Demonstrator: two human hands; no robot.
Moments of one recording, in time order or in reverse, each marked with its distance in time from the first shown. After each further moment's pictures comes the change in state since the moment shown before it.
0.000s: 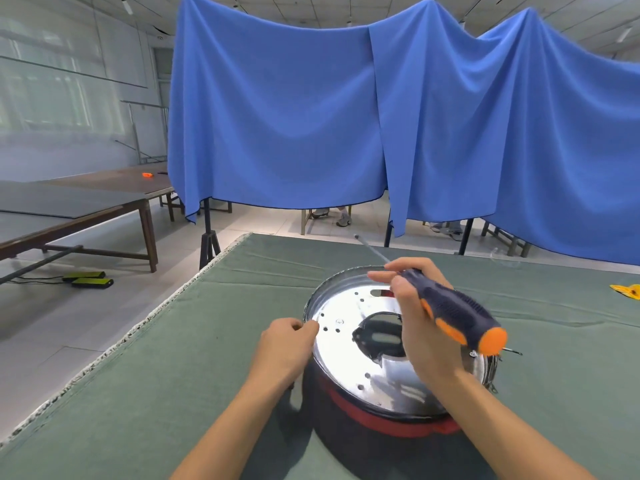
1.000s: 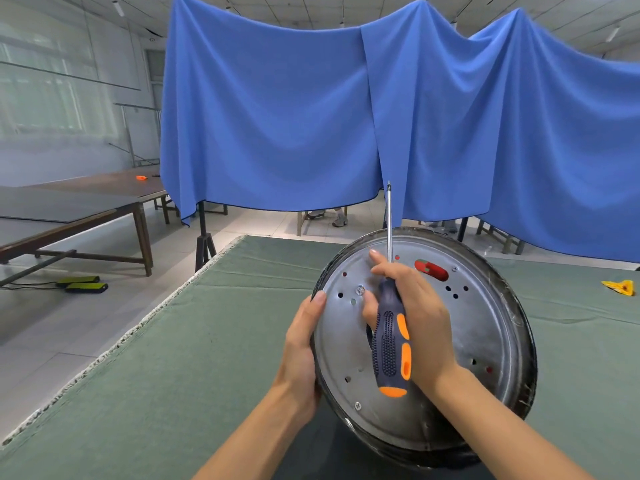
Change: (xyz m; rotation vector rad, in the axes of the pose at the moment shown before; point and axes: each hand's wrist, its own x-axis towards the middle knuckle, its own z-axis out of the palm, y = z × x) left_hand -0.039 0.026 0.018 -0.977 -0.379 0.031; right_hand -0.003 0.000 -0.006 -0.540 -0.044 -0.367
